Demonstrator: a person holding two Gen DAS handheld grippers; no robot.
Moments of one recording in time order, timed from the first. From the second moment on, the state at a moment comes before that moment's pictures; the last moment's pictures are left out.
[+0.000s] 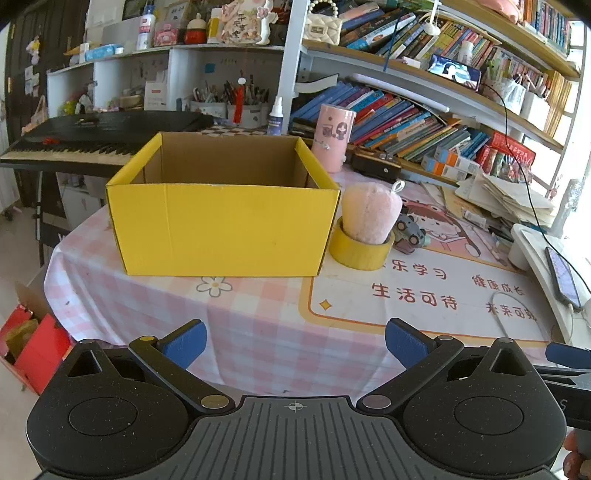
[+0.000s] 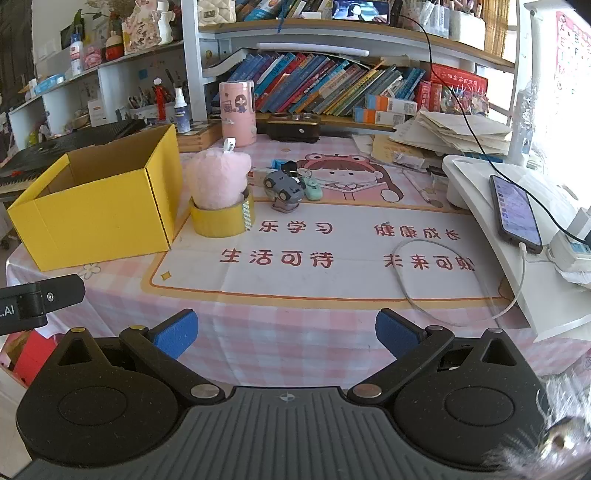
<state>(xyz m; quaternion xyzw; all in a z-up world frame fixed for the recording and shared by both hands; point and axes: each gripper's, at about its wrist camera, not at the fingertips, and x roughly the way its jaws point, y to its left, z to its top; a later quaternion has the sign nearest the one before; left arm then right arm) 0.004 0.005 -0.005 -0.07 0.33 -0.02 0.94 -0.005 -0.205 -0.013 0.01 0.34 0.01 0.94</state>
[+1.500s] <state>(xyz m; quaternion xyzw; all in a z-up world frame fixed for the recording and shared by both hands) 0.010 0.025 -0.010 -0.12 0.32 -0.03 0.94 0.004 -0.189 -0.011 0.00 0.34 0.02 0.94</state>
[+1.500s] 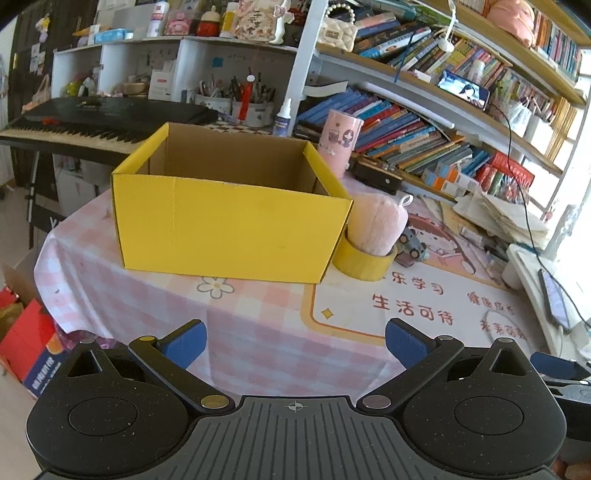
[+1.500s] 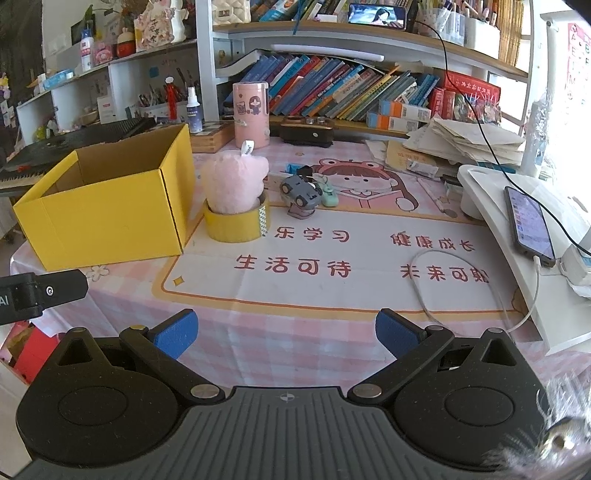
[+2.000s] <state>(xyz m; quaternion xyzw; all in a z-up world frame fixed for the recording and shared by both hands) 0.005 0.021 -0.004 -0.12 0.30 -0.05 0.95 0.001 -0.189 -0.008 0.02 0.32 0.04 0.94</state>
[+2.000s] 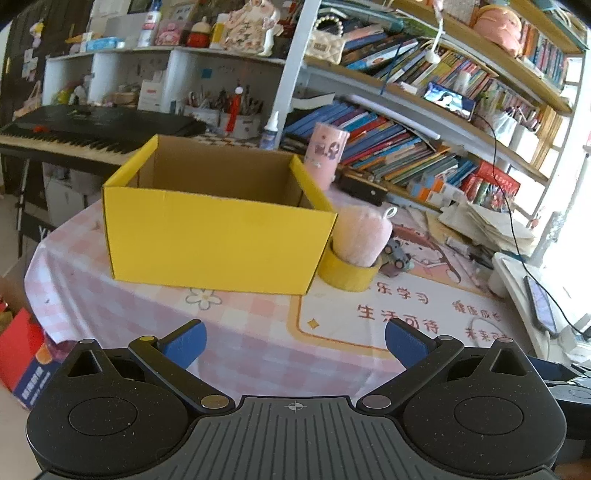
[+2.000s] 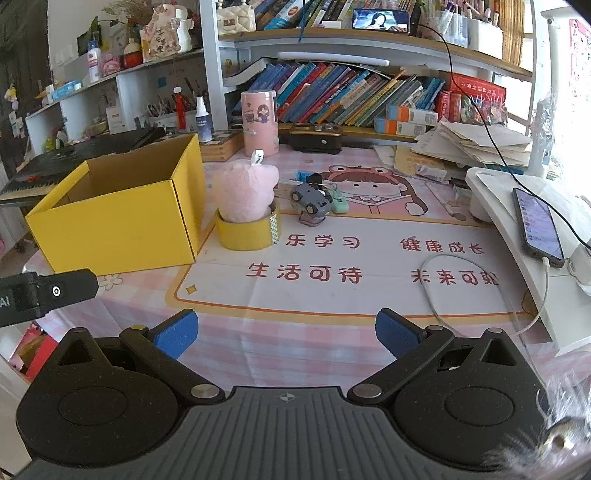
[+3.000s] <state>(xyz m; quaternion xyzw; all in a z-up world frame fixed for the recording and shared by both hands) -0.003 0.028 0.002 -0.16 0.27 -0.12 0.94 -0.007 -0.190 0.001 0.01 0.30 0.04 0.95</state>
